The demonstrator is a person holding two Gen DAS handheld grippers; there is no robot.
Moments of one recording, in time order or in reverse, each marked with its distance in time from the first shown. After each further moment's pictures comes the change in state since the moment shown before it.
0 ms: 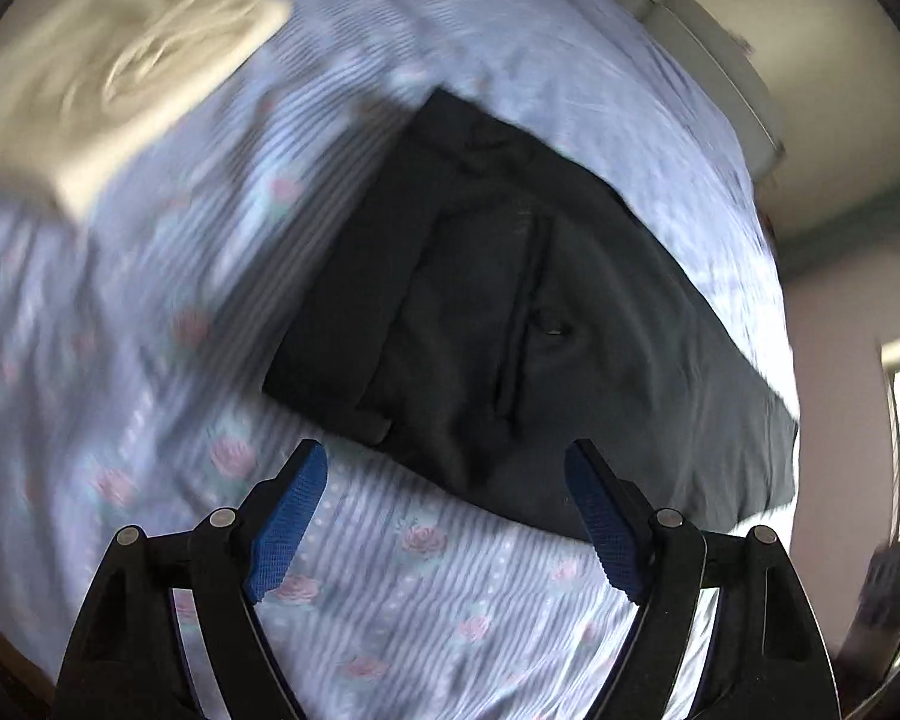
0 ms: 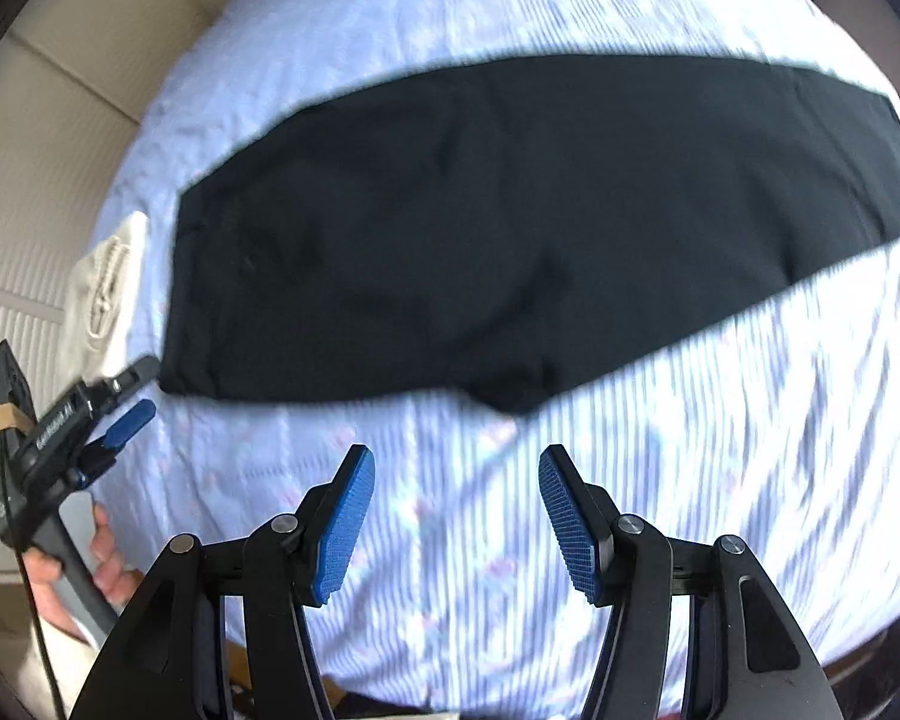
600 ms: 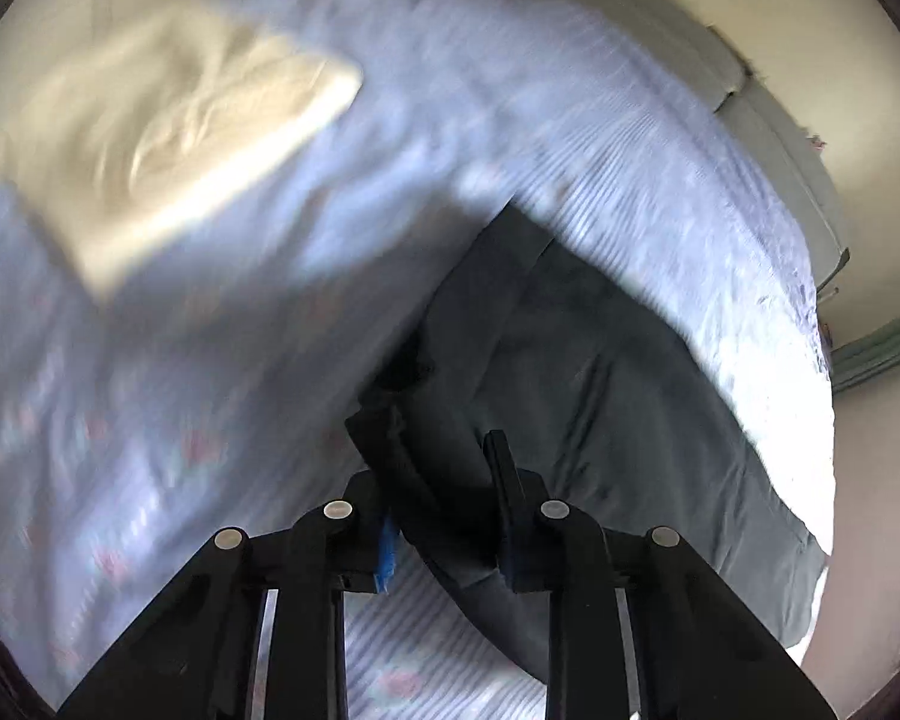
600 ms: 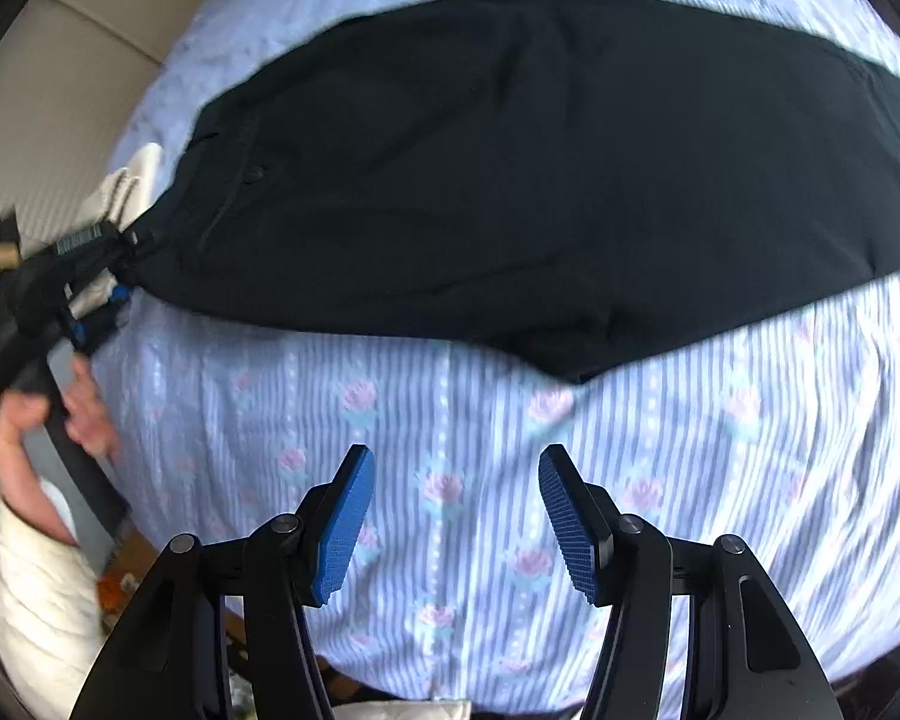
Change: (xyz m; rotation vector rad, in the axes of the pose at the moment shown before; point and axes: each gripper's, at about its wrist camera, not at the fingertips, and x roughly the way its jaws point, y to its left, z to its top) left arm 0.003 -0.029 0.048 -0.101 -0.231 0.162; right arm 0.027 0.022 0.006 -0.135 0.058 0.063
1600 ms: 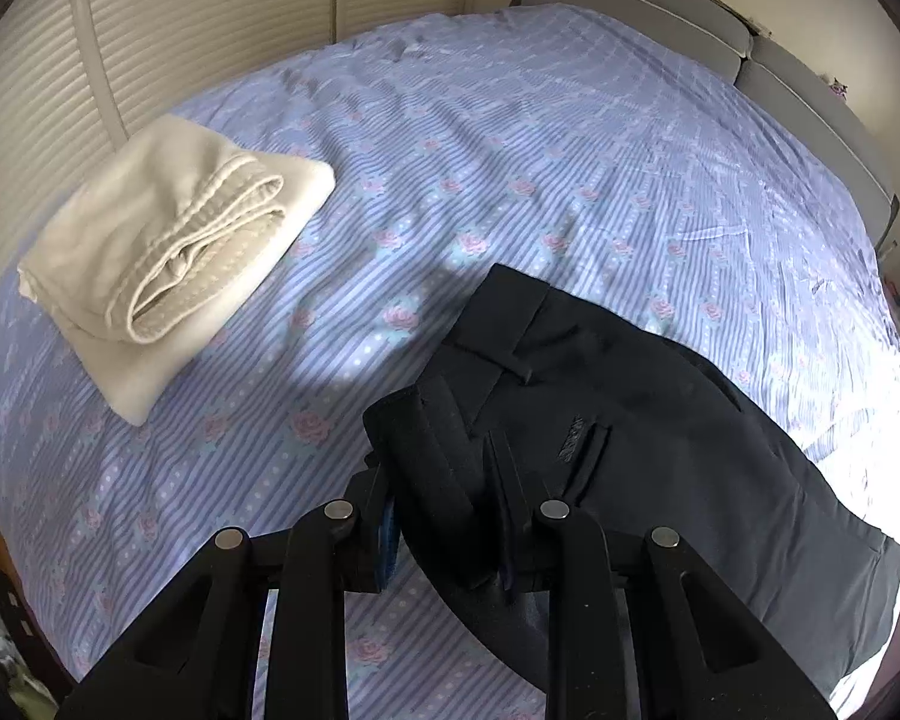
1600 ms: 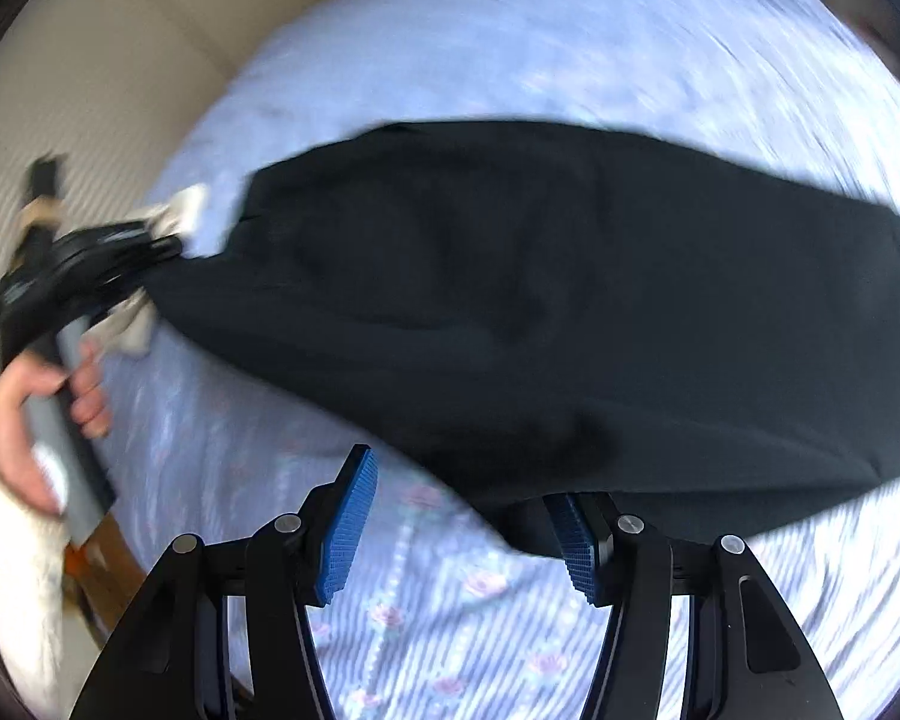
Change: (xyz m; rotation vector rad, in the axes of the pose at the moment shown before) left arm 0.011 -0.041 0.027 0.110 -0.041 0.217; right arm -0.025 -0.007 0.062 -0.253 -0.147 0.047
